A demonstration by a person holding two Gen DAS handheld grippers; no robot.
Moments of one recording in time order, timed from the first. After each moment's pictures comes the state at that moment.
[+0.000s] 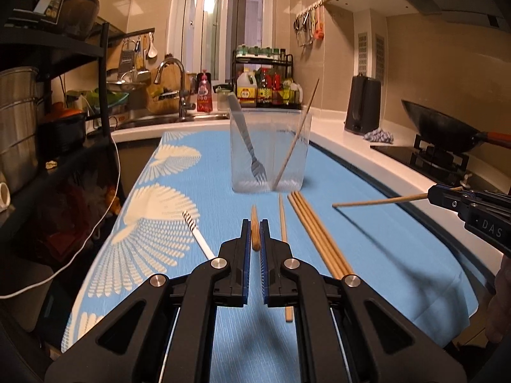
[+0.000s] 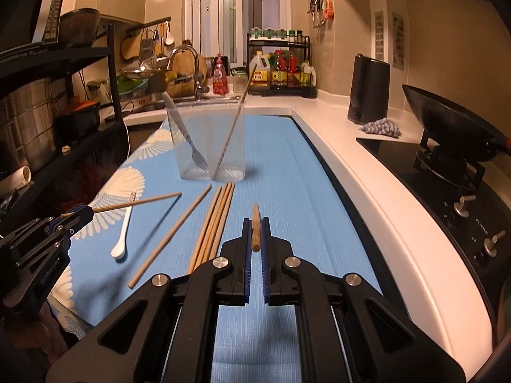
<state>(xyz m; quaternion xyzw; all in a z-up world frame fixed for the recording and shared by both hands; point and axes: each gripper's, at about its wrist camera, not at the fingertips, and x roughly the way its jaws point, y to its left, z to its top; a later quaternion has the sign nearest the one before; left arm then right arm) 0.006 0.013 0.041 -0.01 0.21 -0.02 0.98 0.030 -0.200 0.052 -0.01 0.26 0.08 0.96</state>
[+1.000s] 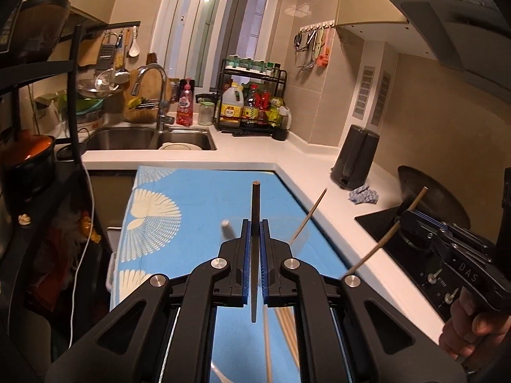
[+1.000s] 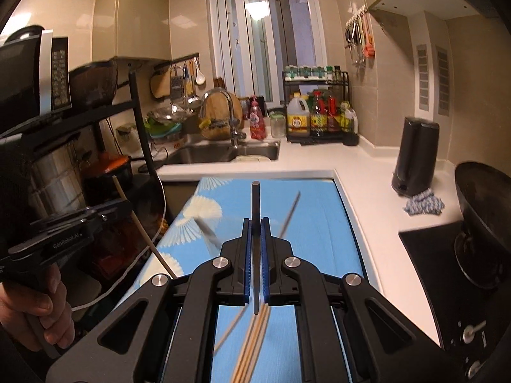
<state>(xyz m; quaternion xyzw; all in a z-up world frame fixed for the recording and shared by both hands) 0.133 0.053 0.210 -0.08 0.24 -0.09 0.96 0.146 -0.176 0.215 0.02 0.22 0.18 0.96</state>
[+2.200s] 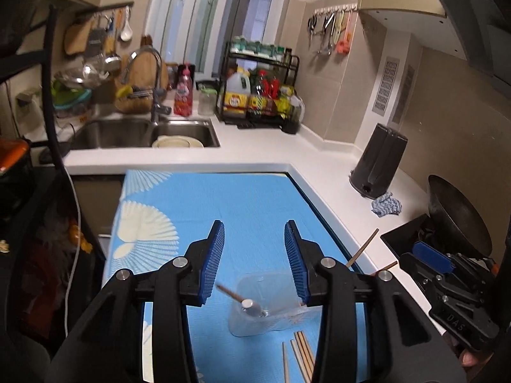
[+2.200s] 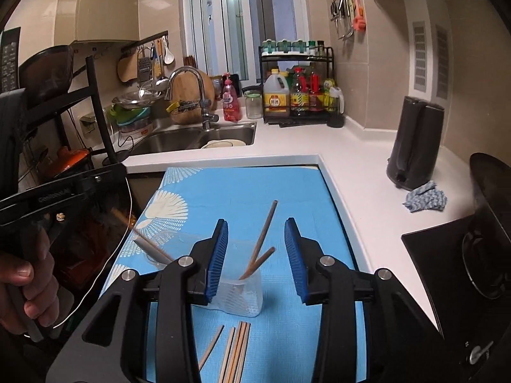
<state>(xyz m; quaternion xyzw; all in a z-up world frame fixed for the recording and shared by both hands) 0.250 0.064 0.196 -0.07 0.26 -0.08 0.96 0.244 -0.165 0.177 0.02 0.26 0.12 0.96</state>
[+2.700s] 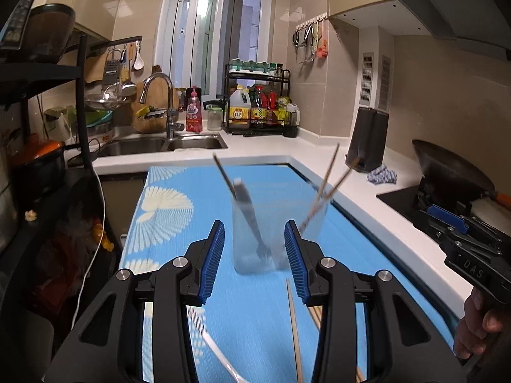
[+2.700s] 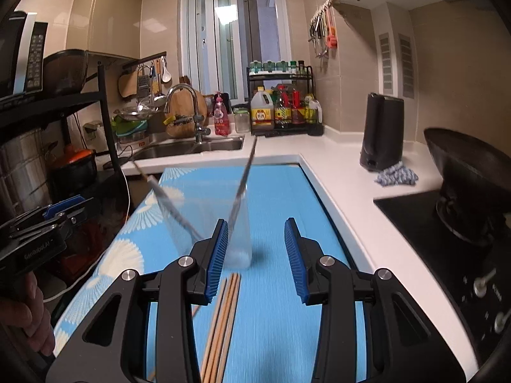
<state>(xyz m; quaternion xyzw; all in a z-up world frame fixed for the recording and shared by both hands) 0.106 0.037 0.117 -0.02 0.20 -0.06 0.98 0.120 -0.190 0.110 0.03 0.21 0.09 0.97</state>
